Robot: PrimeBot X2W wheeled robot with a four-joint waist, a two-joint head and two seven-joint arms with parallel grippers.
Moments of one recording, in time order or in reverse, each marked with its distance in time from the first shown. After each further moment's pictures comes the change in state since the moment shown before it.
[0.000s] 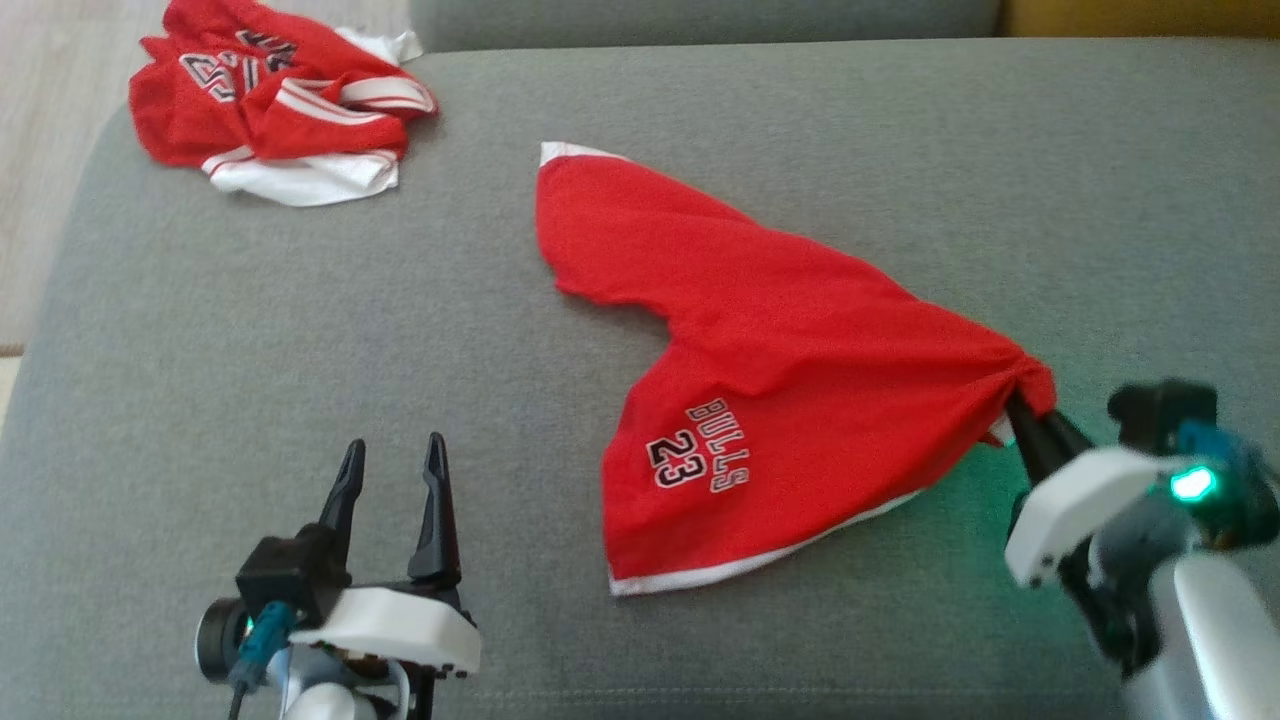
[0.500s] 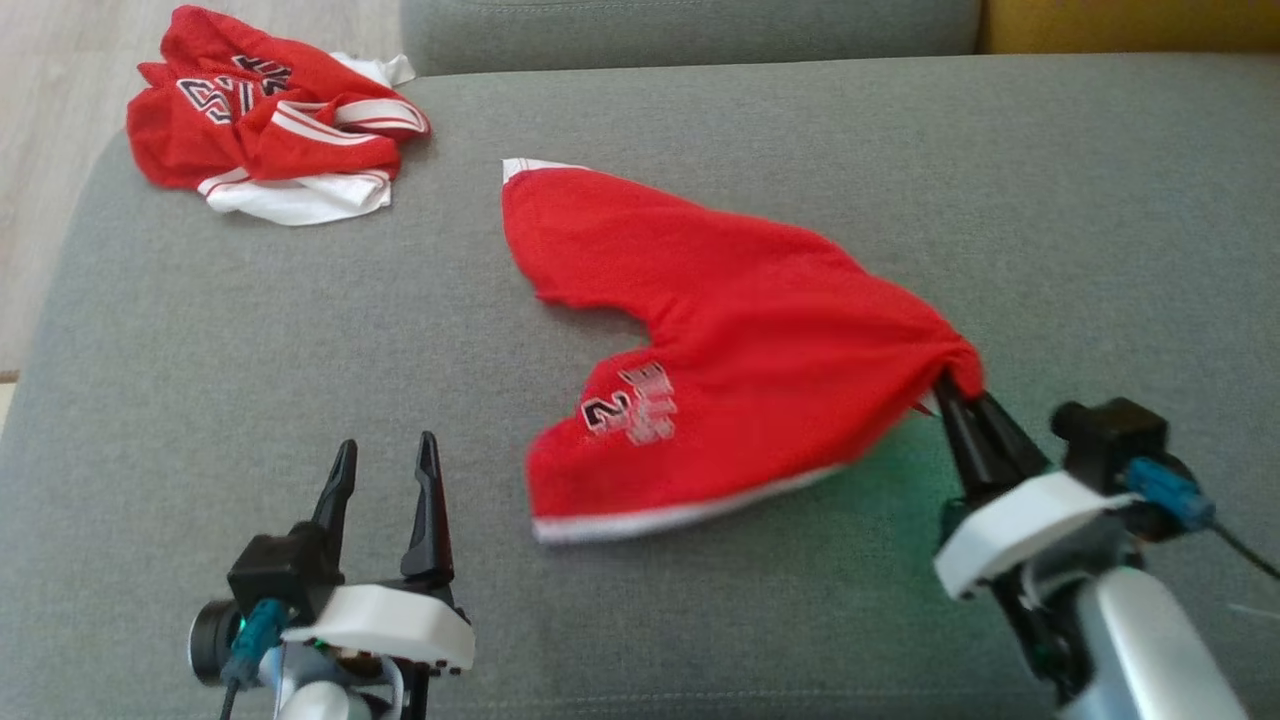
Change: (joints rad) left arm -0.007 0.024 -0.018 0.000 -0.022 0.032 0.000; right arm -0.037 0.046 0.113 0.035 -0.012 0.000 -0.235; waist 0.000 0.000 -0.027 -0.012
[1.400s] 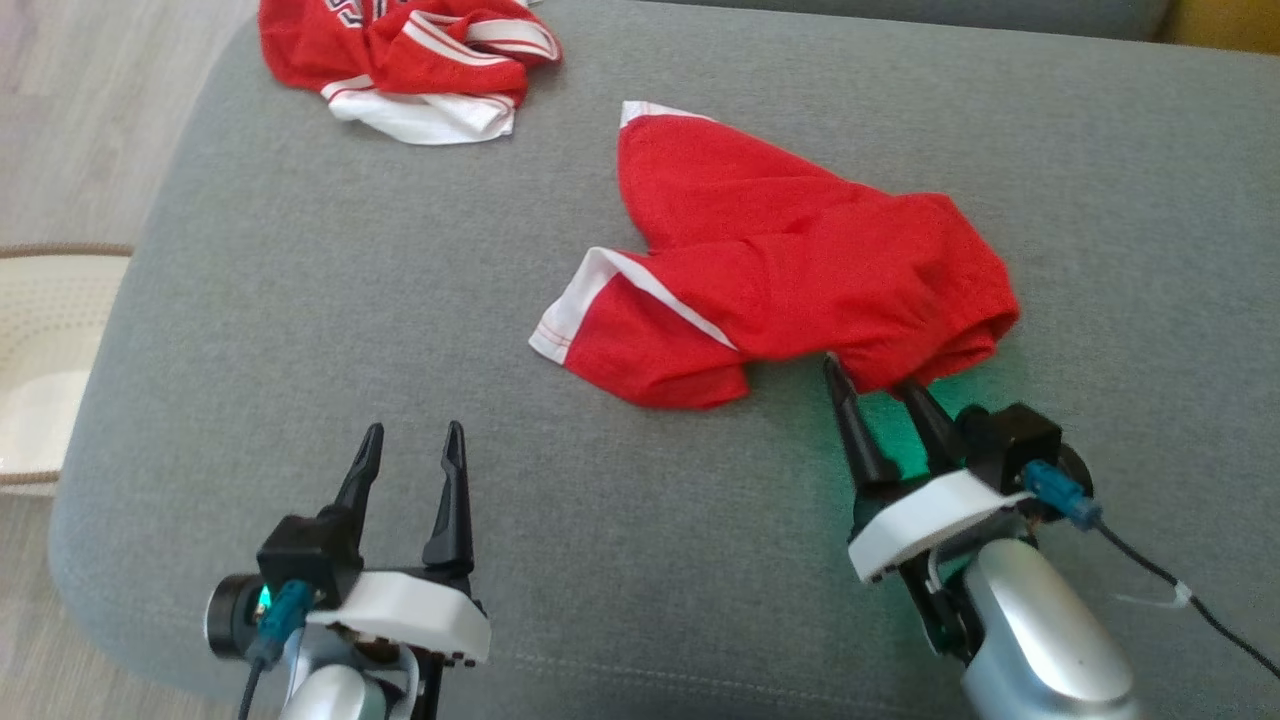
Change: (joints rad) left arm -0.046 0.051 -0.090 0.012 -0.018 0.026 0.001; right arm -0.176 0.055 0.133 0.406 0.009 0.000 -0.301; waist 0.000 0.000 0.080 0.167
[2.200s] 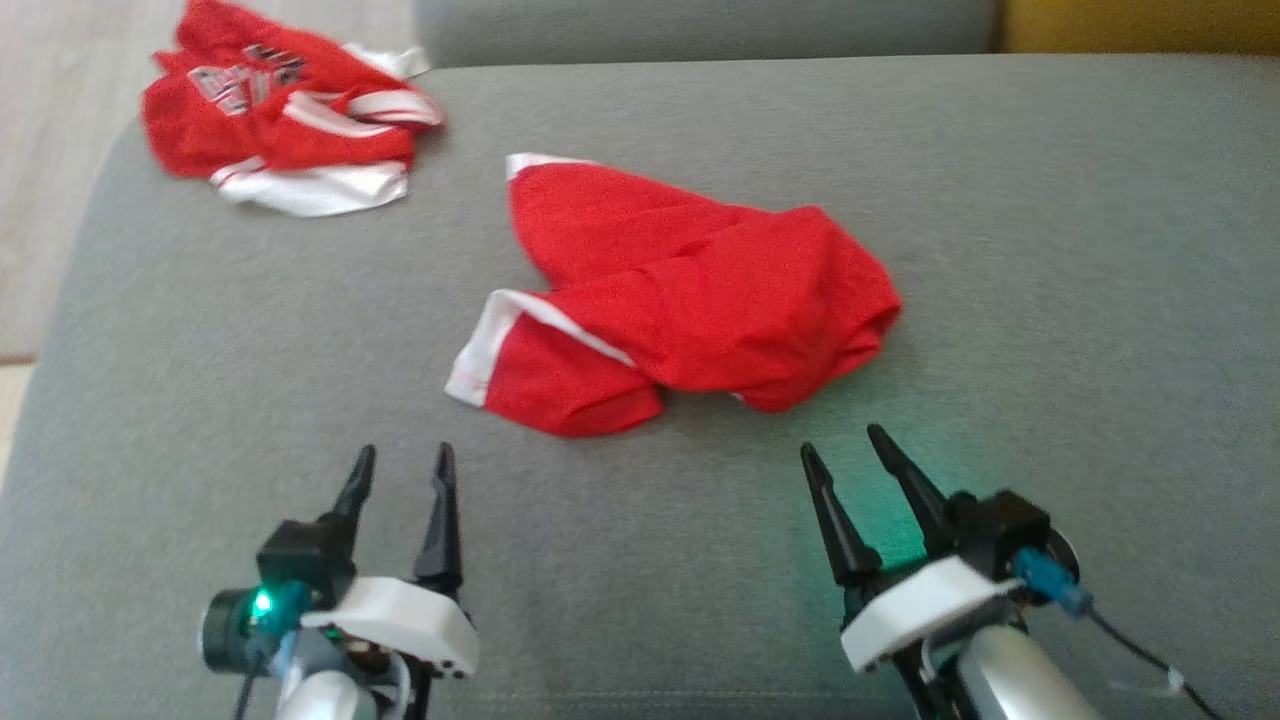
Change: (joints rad) left arm -0.022 0.042 -0.026 0.082 -0.060 0.014 0.000; right arm 0.180 0.002 0.027 -0.137 0.004 0.000 0.000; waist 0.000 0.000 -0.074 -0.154
